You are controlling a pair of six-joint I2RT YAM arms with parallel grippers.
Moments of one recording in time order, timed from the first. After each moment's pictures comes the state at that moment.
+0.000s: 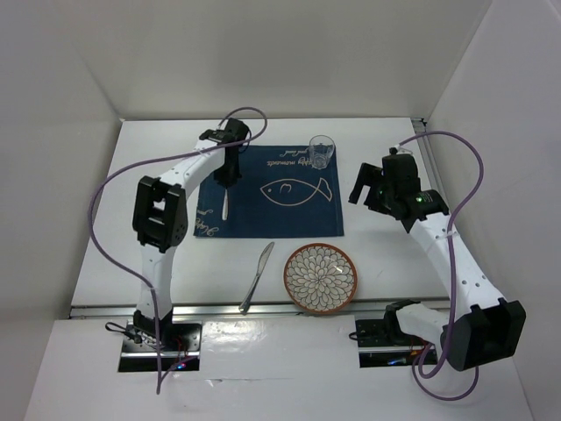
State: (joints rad) left arm -0.36 2.12 1.86 -0.93 -0.31 -0.47; right arm 0.21 1.13 1.05 -0.69 0.11 0.48
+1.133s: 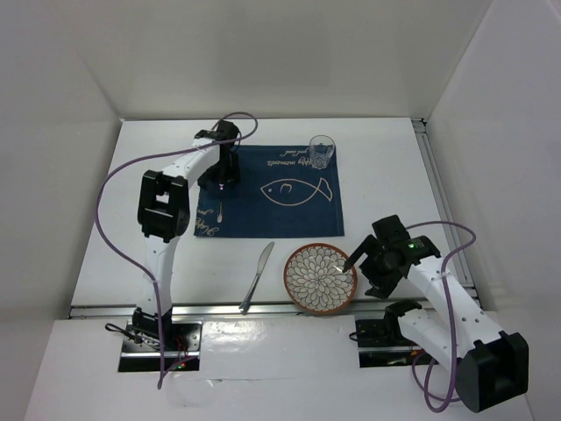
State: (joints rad) left arm -0.27 2.32 1.97 -0.94 -0.29 -0.40; right arm 0.28 0.86 0.61 -1.00 -0.11 1.07
